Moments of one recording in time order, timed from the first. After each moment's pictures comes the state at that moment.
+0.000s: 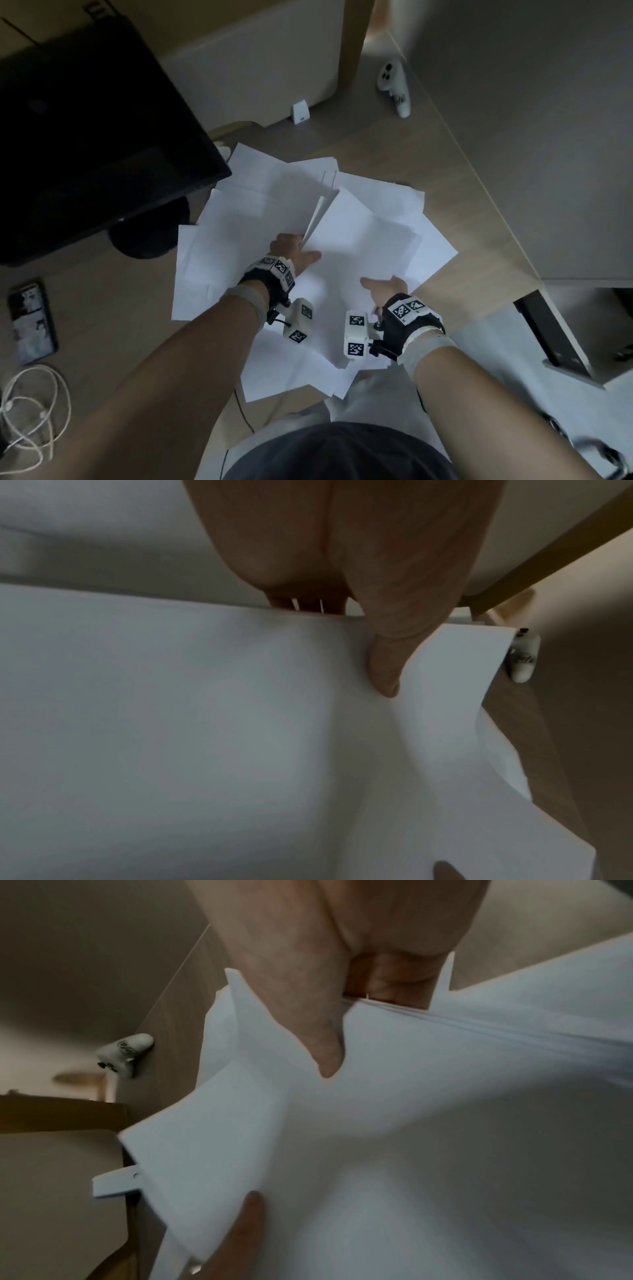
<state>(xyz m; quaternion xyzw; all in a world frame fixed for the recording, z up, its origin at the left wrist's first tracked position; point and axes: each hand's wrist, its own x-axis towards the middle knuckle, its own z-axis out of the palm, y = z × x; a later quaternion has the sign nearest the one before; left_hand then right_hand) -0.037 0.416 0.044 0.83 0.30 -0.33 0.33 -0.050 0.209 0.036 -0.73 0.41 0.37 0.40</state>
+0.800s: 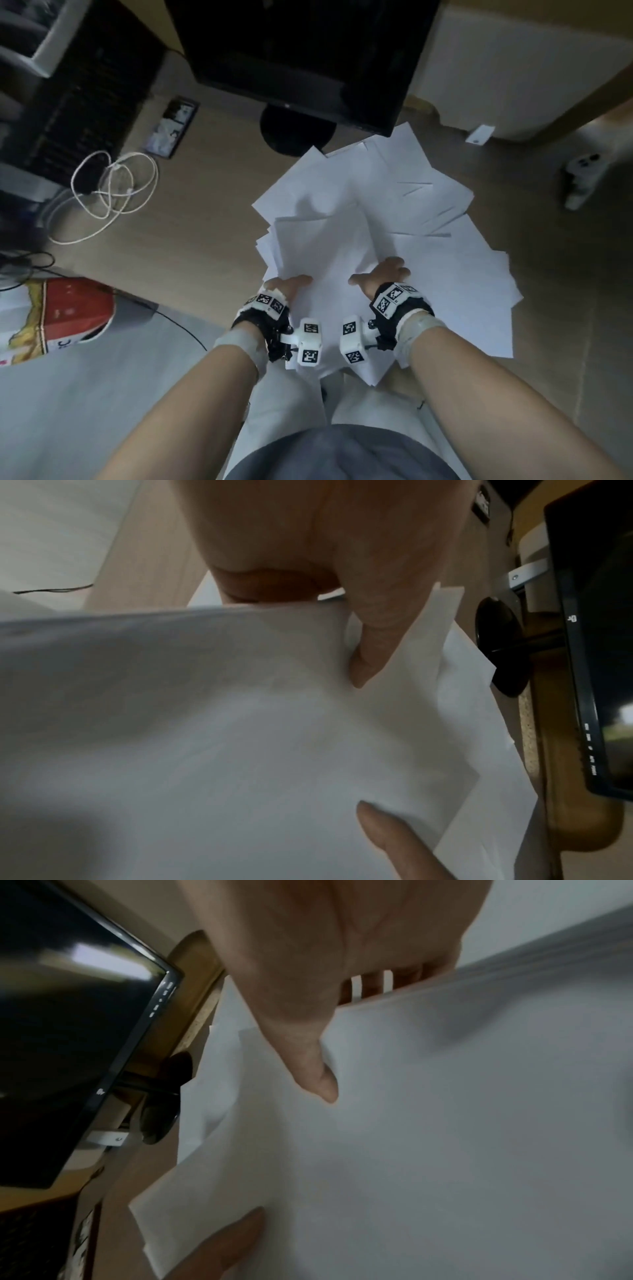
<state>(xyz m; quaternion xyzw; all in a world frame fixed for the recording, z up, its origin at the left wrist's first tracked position) -0.257 0.393 0.008 0.35 0.74 -0.08 0.57 -0.073 0.308 0.044 -0.89 -0.08 0.45 0.04</state>
